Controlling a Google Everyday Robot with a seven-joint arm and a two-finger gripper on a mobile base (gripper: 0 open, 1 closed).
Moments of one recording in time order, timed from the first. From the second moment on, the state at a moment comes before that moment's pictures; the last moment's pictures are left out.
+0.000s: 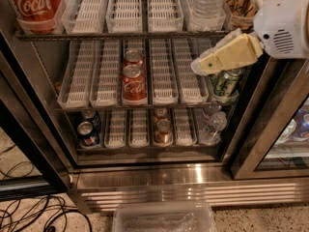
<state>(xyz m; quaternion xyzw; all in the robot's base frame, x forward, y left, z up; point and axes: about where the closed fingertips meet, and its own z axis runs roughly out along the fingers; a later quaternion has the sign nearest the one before) 0.498 -0.135 1.054 -0.41 0.75 0.03 0.52</state>
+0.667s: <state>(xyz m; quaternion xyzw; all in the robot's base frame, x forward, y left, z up) 0.514 -0.136 1.073 -0.32 0.75 -0.01 0.58</state>
